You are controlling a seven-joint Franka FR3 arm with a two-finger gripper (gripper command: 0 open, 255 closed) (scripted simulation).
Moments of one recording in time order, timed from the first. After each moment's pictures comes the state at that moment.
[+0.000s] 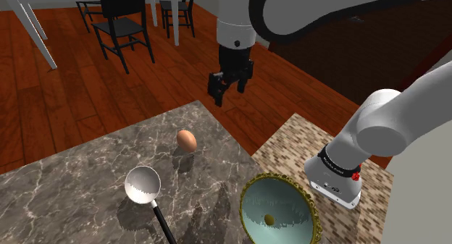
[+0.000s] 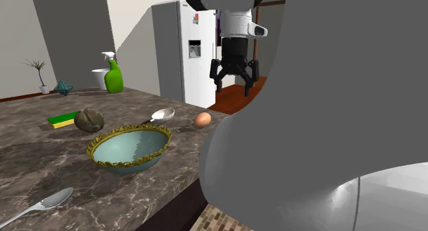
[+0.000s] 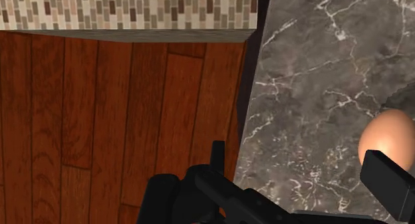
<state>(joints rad) 0.08 -0.32 0.47 -2.30 0.18 1.91 0.50</state>
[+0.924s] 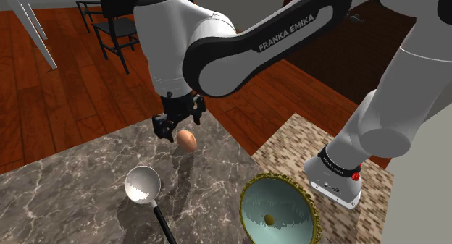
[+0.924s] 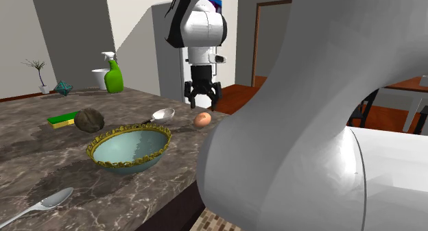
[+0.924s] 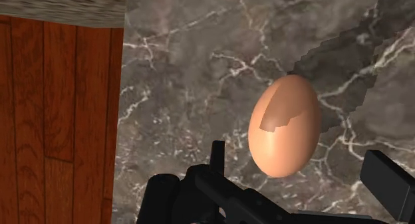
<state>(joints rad) 0.16 0.20 0.63 -2.00 -0.13 2.05 0.90</state>
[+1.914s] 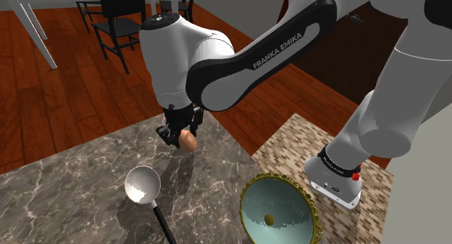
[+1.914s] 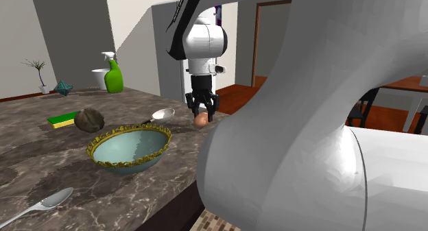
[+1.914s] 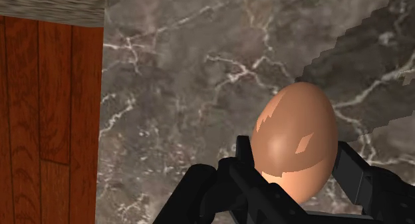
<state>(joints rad) 0.17 0.25 0.62 -2.04 -0.17 2.13 0.93</state>
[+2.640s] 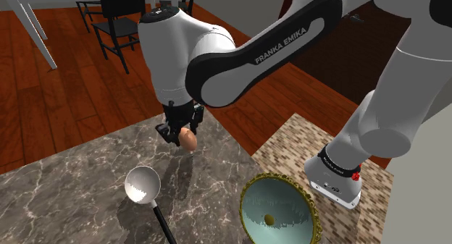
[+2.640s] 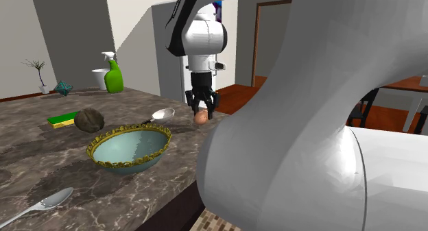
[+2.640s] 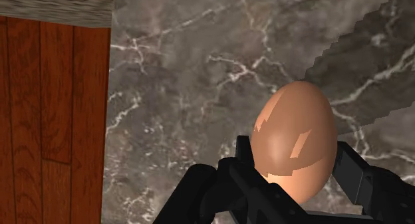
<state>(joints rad) 0.17 0.23 0.63 -2.04 -0.16 2.11 0.92</state>
